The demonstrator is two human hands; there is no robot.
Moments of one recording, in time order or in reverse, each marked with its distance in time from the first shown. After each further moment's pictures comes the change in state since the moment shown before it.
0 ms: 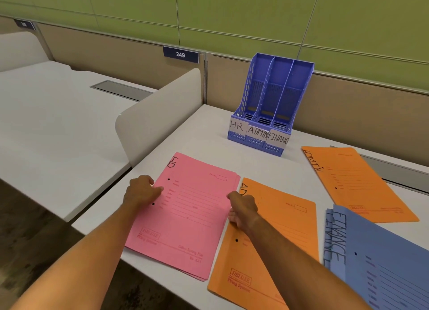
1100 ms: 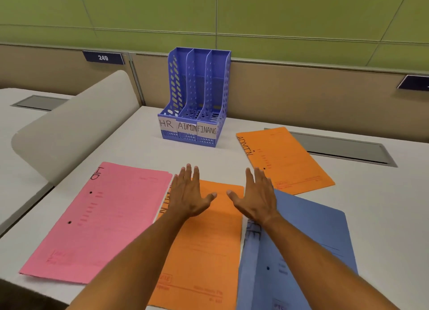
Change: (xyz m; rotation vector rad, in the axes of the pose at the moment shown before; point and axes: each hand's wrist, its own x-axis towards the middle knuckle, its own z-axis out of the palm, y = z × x) left_hand -0.133 0.231 0.193 0.430 -0.055 0.688; right_hand 0.050 0.021 -0.256 -1.021 0.312 -0.621
